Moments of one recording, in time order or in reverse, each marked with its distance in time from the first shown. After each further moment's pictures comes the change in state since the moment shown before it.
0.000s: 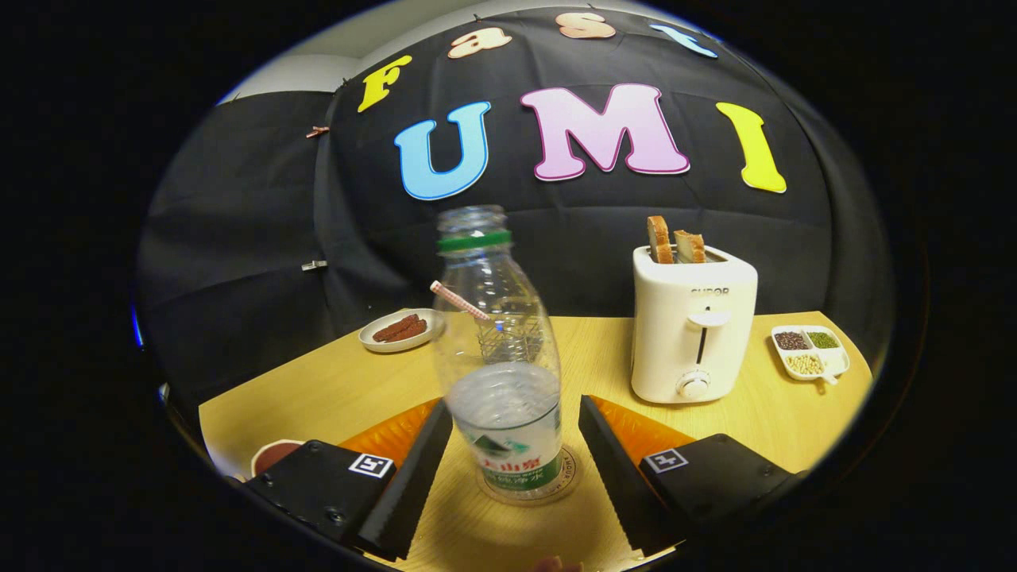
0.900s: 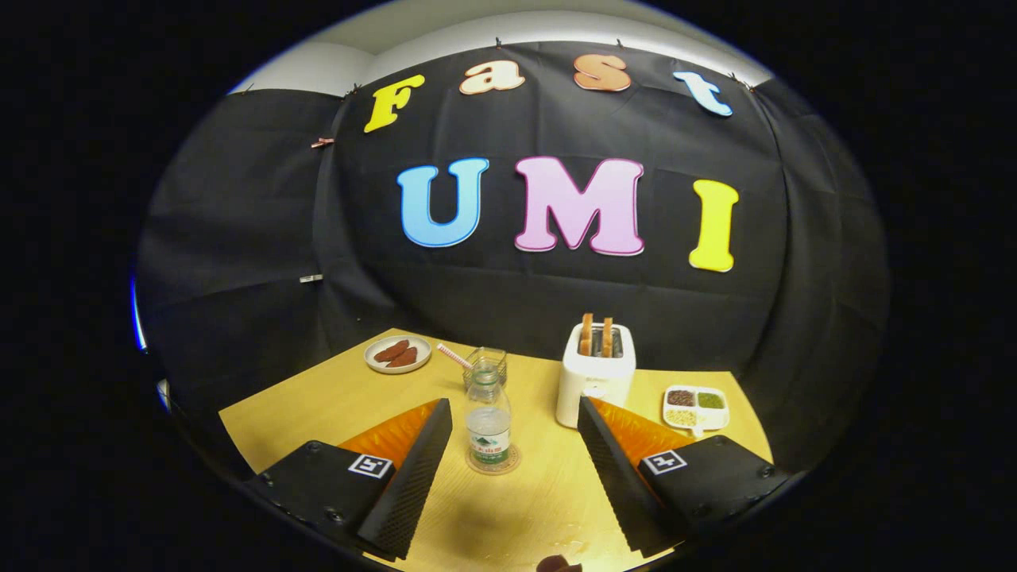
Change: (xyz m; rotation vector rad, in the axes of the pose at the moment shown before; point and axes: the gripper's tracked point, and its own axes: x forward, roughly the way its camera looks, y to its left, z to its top) arm -0.172 0.000 0.157 -0.128 -0.034 -0.159
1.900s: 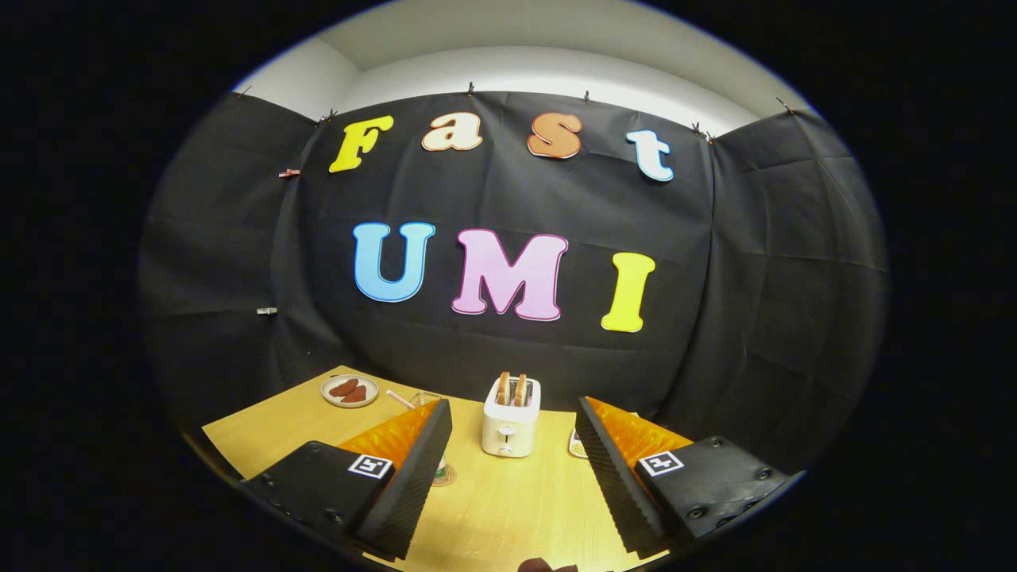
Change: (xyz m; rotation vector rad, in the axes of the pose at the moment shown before) arm -0.119 -0.050 0.089 -0.047 -0.134 -0.211
